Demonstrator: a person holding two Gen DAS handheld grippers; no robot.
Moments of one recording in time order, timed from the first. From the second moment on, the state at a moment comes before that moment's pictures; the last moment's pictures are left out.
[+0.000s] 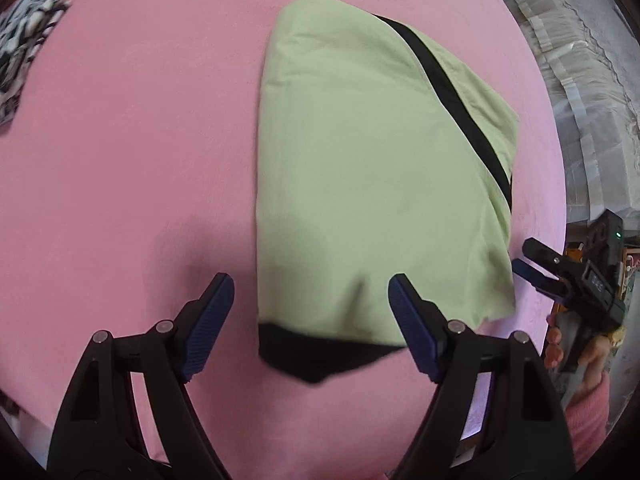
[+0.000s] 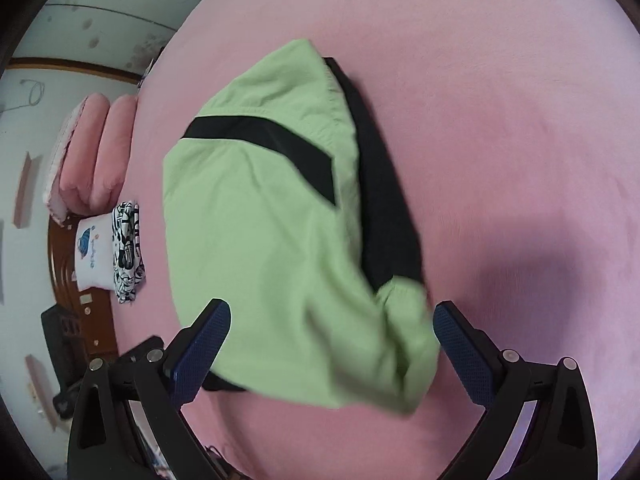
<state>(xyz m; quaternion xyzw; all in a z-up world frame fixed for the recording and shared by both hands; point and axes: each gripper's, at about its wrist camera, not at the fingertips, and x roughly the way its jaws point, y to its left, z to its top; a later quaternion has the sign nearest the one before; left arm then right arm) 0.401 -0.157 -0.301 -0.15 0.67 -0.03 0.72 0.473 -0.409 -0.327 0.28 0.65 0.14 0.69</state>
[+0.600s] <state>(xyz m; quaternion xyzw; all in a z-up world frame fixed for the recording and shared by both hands) 0.497 -0.132 -0.373 -0.23 0.67 -0.04 0.70 0.562 -0.344 -0.381 0.25 0.65 0.31 0.65</state>
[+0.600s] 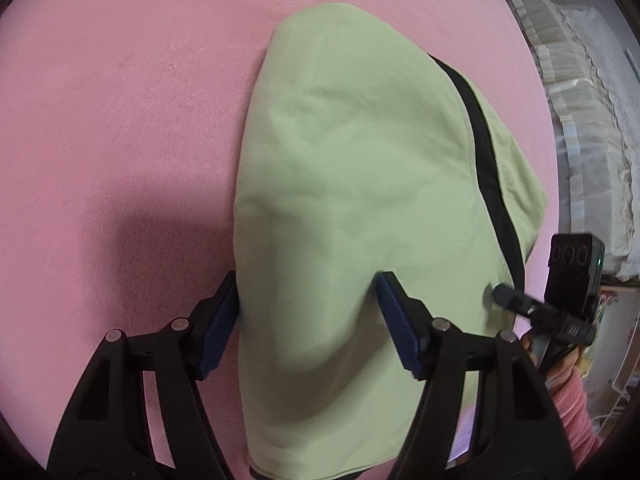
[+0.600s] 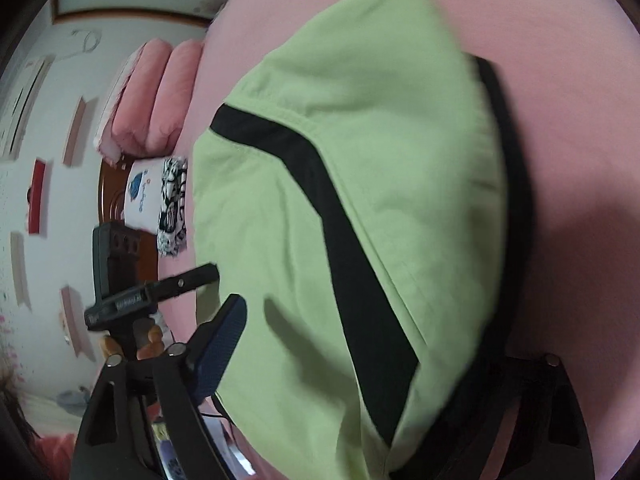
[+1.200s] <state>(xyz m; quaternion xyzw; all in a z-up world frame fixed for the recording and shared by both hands) 0.473 -0.151 -0.321 -0.25 0.62 -0.02 0.74 0.512 -0.342 -0.316 0.27 0.61 0.28 0.69</state>
